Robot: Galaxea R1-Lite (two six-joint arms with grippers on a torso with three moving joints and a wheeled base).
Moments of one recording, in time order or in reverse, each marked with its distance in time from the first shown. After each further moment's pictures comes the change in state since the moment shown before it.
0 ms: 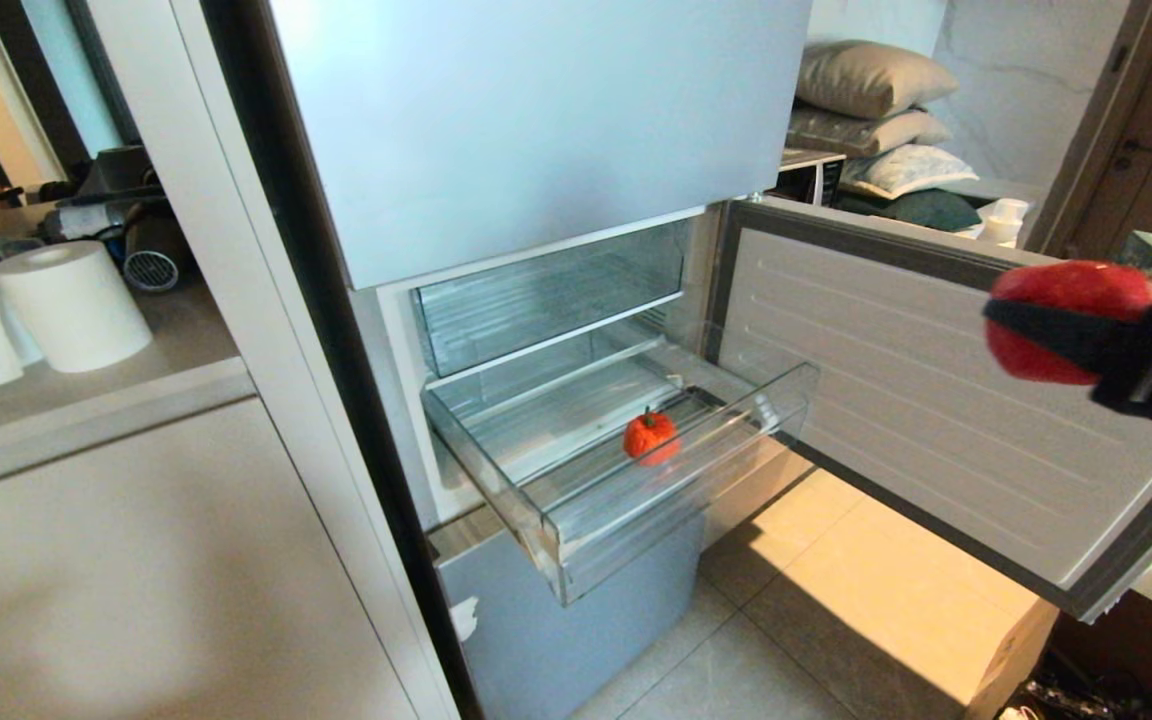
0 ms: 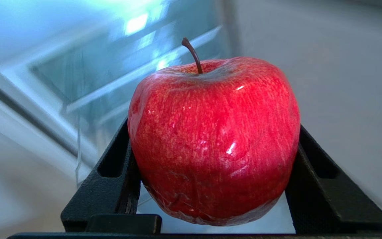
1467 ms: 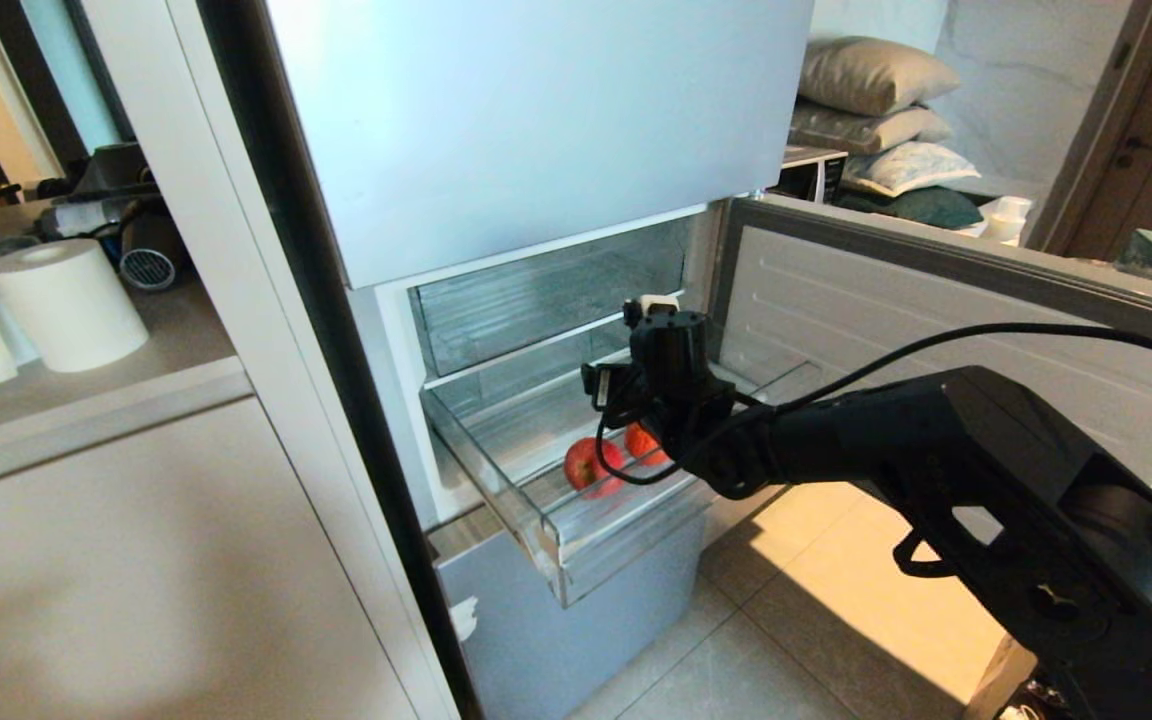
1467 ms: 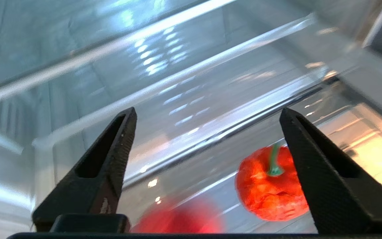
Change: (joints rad) left arm 0.000 0.000 0.000 0.000 0.000 0.000; right arm 0.366 1.215 -1.085 -0.014 -0.374 -0.059
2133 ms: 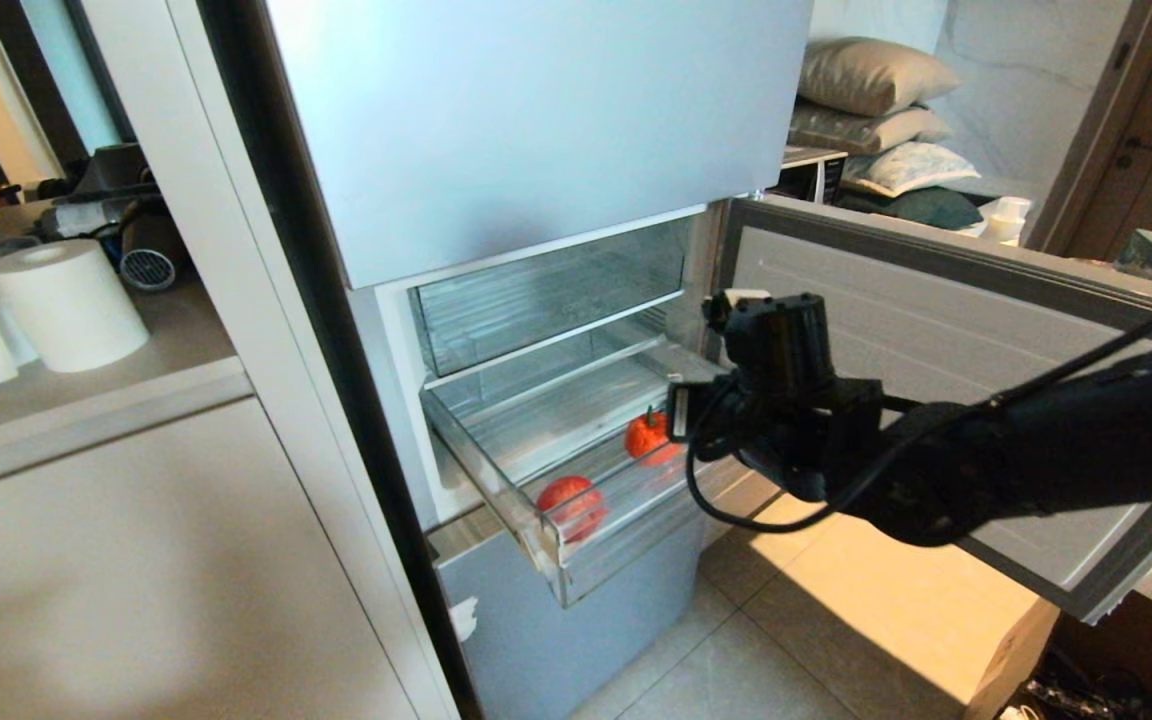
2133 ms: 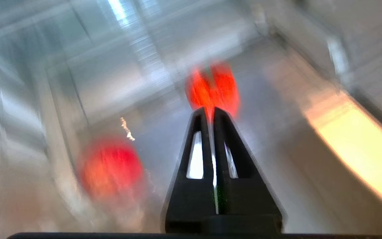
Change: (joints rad) left arm 0.000 0.000 0.000 0.000 0.000 0.000; right arm 0.031 -0.489 0.631 0.050 -0.067 0.031
